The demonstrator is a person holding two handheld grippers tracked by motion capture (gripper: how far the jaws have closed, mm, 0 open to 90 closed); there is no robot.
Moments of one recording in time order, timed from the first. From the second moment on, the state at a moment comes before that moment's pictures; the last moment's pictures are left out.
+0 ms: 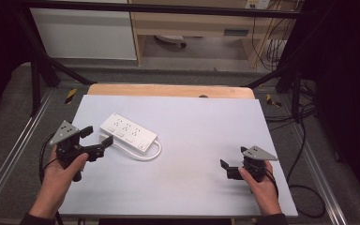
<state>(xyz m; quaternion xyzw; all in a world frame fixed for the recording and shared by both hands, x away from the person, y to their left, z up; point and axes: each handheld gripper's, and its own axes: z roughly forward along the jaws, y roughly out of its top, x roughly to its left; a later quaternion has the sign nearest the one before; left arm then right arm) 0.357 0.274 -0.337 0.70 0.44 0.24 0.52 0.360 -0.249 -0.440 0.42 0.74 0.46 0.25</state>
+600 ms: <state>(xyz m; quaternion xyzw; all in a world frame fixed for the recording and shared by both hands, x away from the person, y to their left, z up) 0.383 0.258 -0.334 0.70 0.44 0.25 0.51 0.359 -0.250 -0.440 0.43 0.74 0.46 0.25</state>
